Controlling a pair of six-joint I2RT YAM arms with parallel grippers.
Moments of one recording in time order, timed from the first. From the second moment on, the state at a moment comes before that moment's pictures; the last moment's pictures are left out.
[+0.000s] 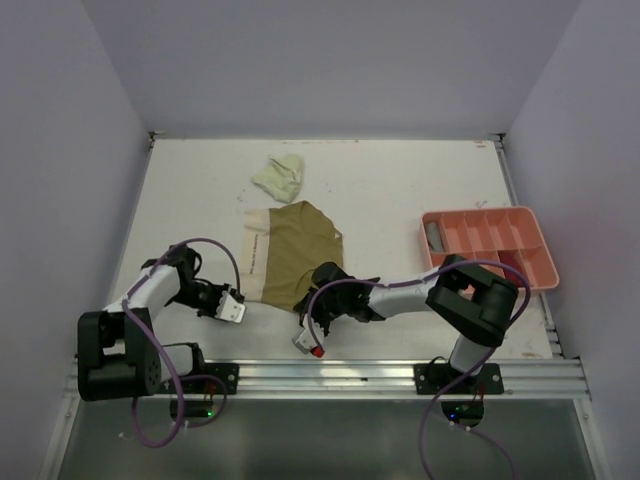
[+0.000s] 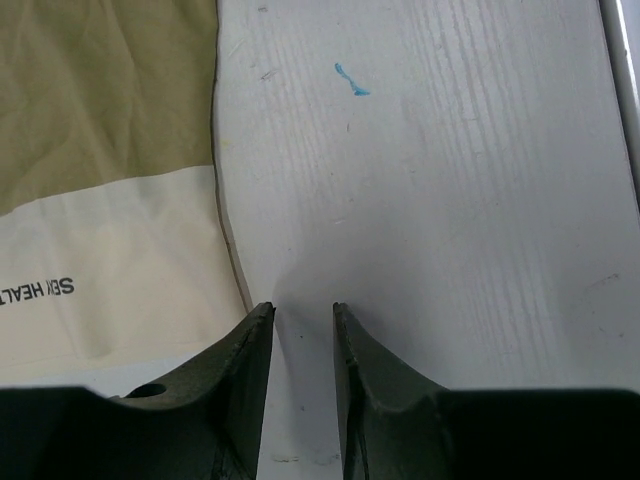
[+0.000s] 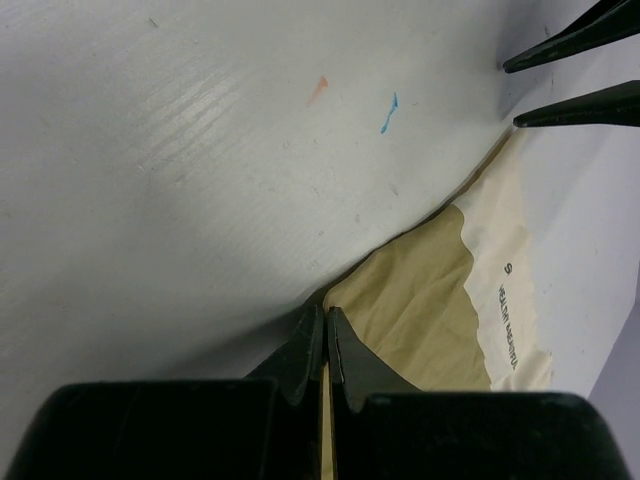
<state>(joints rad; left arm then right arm) 0.10 1.25 0.53 -0.93 0.72 2.01 1.05 1.75 0.74 0.19 -0.45 -1.54</state>
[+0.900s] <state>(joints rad) 0.07 1.22 0.53 -0.82 0.71 2.02 1.05 1.73 0.72 0.20 -0.46 -1.50</state>
